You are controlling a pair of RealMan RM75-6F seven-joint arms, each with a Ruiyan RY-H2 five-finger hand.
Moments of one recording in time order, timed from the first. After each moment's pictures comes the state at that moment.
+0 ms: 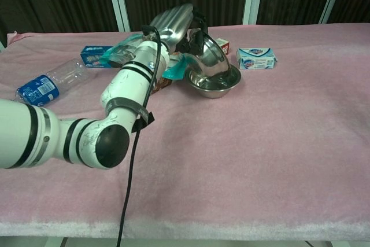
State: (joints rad) left arm -1.21 -2.26 -0.48 -0.42 1.23 1.06 -0.08; right arm -0.06 -1.03 0.01 -1.29 -1.65 1.83 0.60
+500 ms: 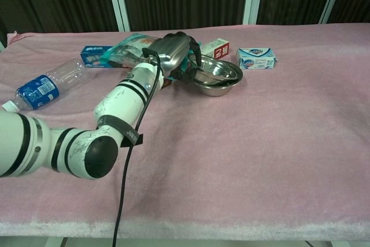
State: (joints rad) left arm -1.19 -2.27 -0.31 -0.38 1.11 0.96 0.02; right arm -0.07 -1.03 0.02 -1.30 -1.65 1.82 0.58
